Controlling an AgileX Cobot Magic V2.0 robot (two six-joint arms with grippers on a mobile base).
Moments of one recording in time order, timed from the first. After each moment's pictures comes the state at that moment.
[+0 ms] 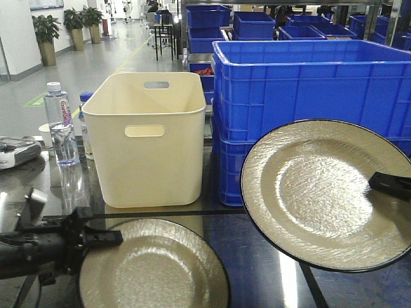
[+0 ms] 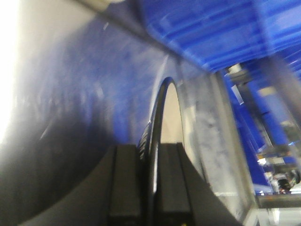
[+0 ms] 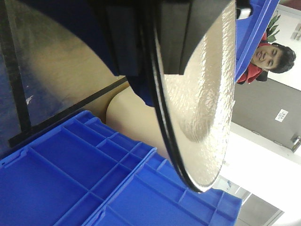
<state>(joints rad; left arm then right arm) 0.03 1.66 -0.96 -1.63 0.84 0.90 -0.35 1.26 -0.86 1.62 0.92 -0.82</state>
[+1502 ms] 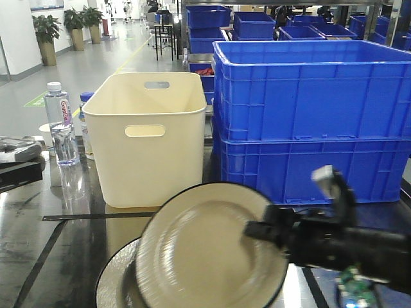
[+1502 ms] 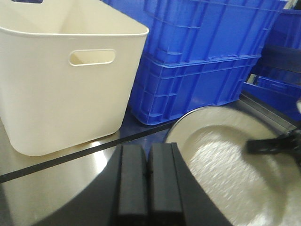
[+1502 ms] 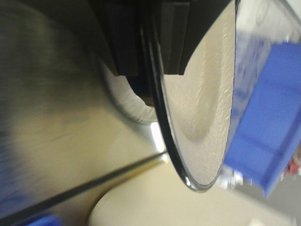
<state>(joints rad) 0.21 1.10 -0.97 -1.41 0.81 1.22 0.23 1.55 -0.96 1.65 0.59 -0.99</state>
